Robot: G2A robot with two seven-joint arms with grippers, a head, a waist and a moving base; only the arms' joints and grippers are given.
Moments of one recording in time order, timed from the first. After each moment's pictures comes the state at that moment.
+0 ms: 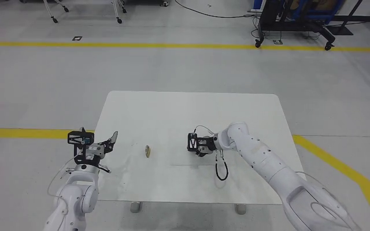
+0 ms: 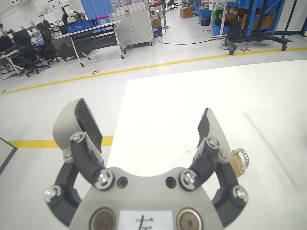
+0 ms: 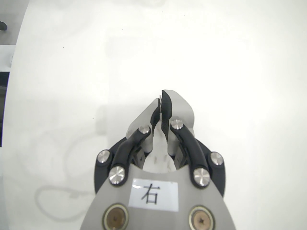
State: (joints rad) left arm 1.73 -1.15 -1.60 -1.80 1.33 0.00 0.00; right arm -0.79 -1.31 0.72 -0.87 -1.52 -0.99 0.02
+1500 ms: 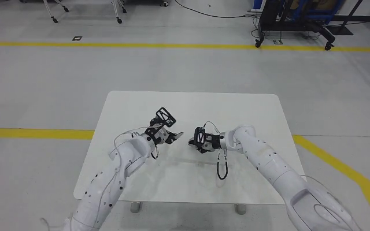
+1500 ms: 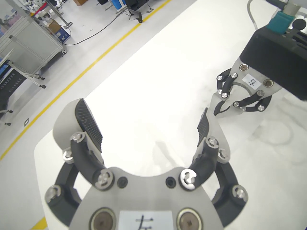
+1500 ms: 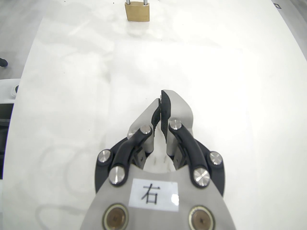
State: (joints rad) left arm 1.16 -1.22 -1.03 -1.56 1.45 -0.35 -0.38; right arm -0.84 -1.28 0.77 -0.86 -1.51 -0.94 -0.16
